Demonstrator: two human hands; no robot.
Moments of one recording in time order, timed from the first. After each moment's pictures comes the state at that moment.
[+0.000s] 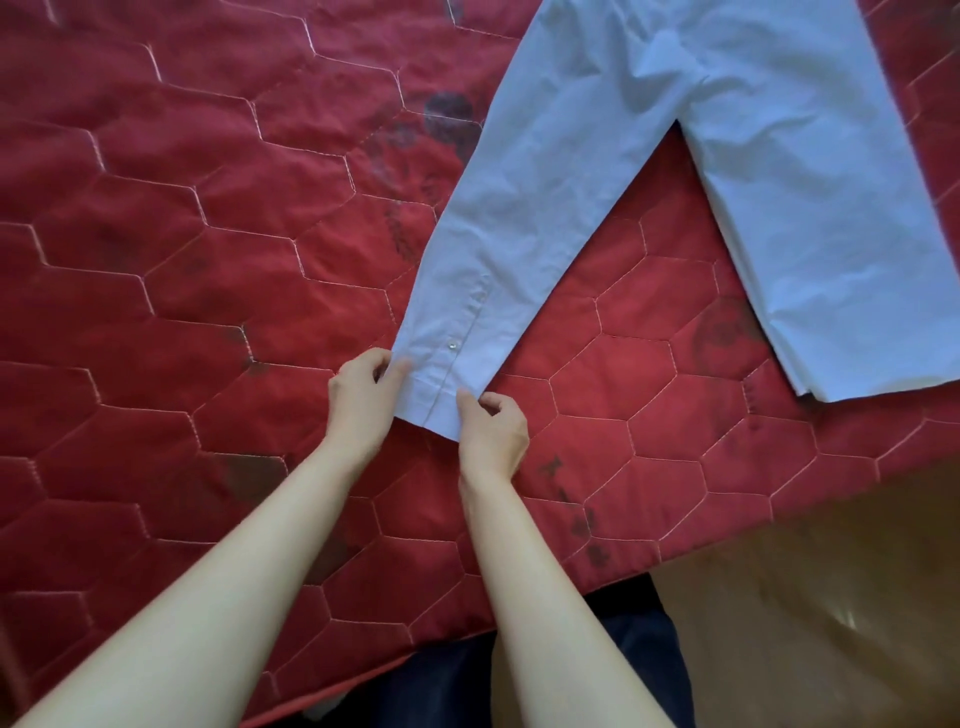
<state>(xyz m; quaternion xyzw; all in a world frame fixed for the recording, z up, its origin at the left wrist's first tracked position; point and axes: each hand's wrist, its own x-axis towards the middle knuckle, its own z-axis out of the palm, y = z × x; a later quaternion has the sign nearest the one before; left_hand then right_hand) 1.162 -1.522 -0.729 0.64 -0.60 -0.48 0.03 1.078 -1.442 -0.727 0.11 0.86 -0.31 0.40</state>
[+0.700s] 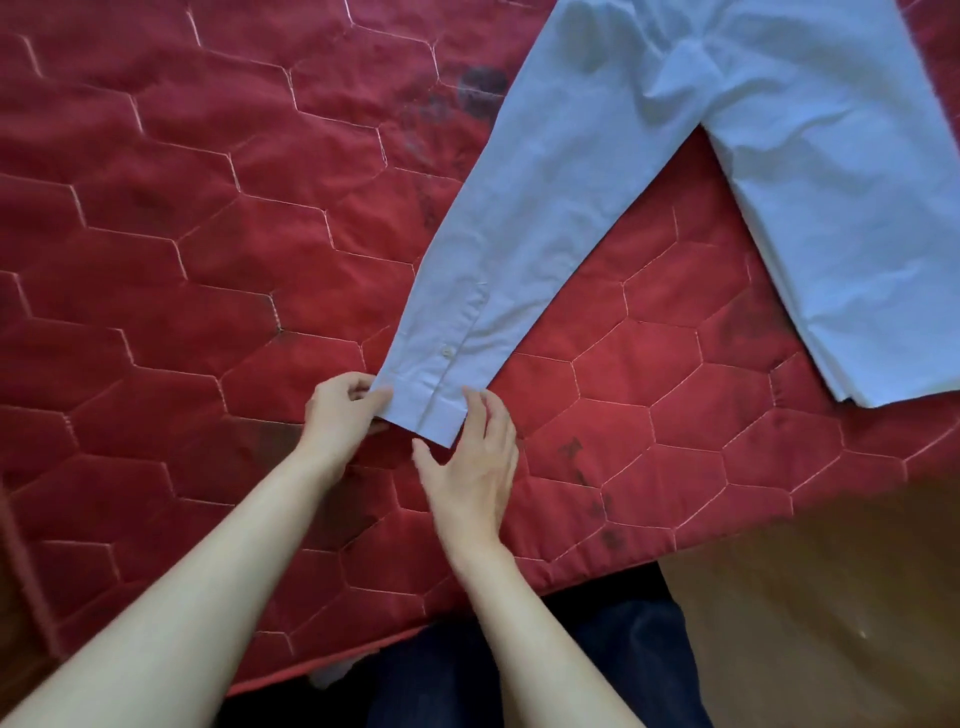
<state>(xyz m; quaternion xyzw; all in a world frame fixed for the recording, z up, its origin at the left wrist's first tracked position) 1.220 -1.506 -0.736 0.69 -0.42 -0.60 0.03 1.136 -1.394 -0.717 -0.29 0.89 -0.19 0.29</state>
